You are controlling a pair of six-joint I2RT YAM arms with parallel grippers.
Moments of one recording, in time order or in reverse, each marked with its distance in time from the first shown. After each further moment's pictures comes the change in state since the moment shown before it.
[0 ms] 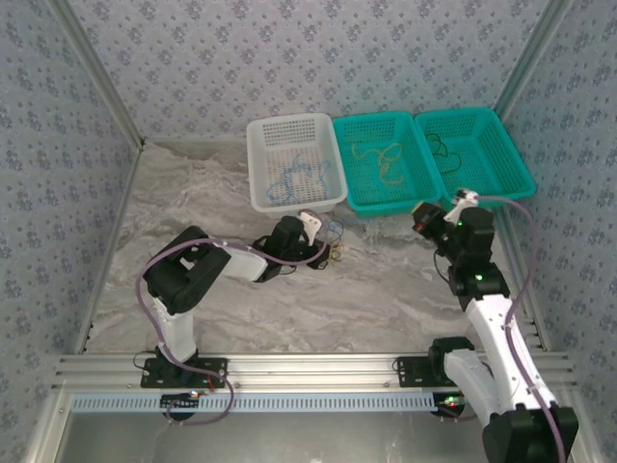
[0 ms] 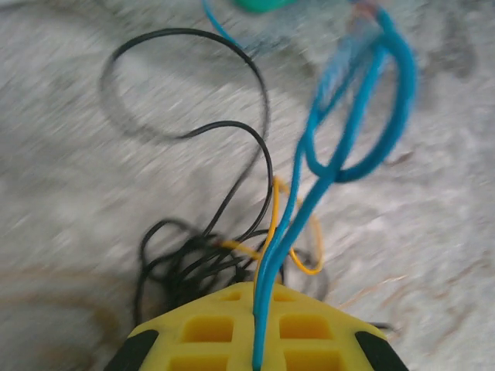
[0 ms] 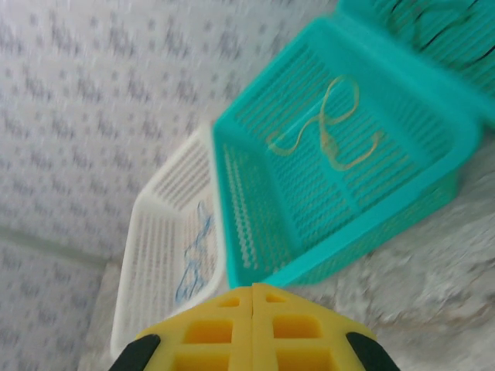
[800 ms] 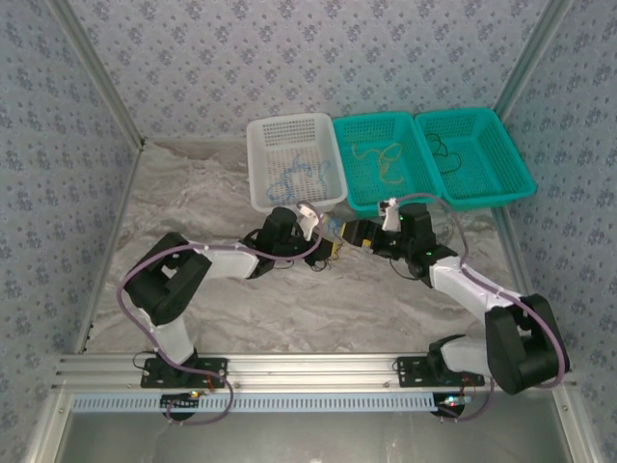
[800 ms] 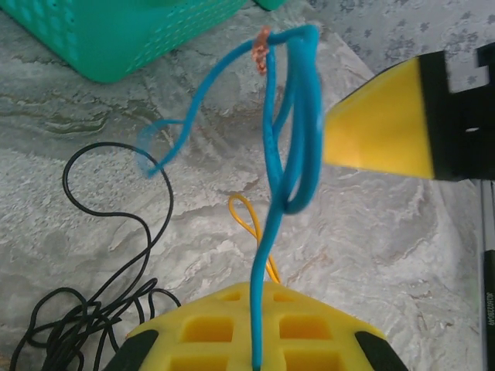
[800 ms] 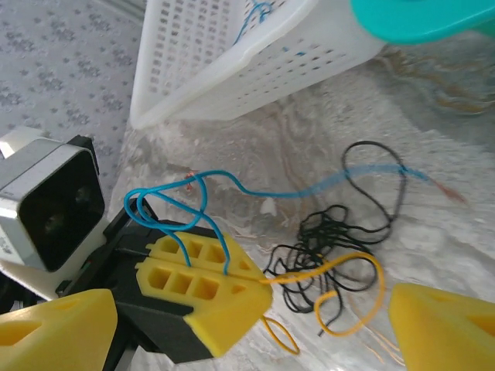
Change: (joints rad) left arm -0.005 -0.127 0.036 -0.024 0.245 0.008; right arm 0.367 0.520 -0.068 0.310 -0.334 -0.047
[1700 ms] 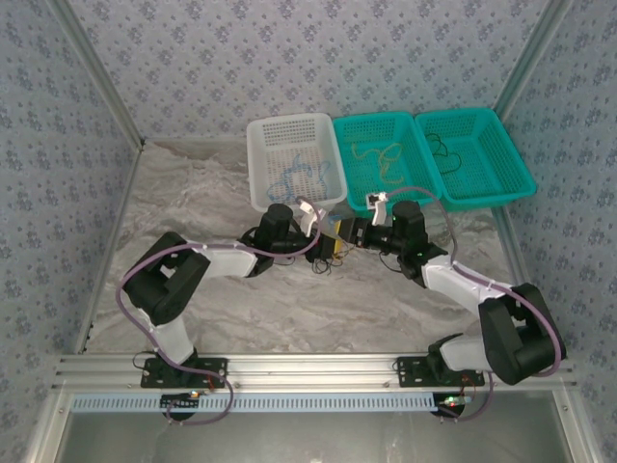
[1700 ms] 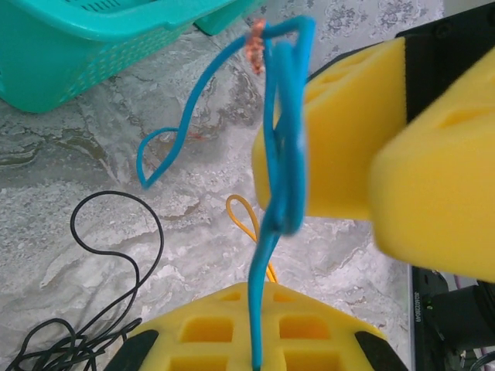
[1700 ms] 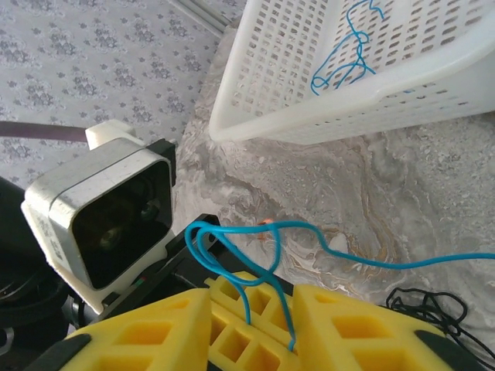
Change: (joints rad) left arm 0.016 -0.002 0.003 0.097 0.122 -0.084; right arm 0.055 0.035 -0.002 0.217 -0.029 0.023
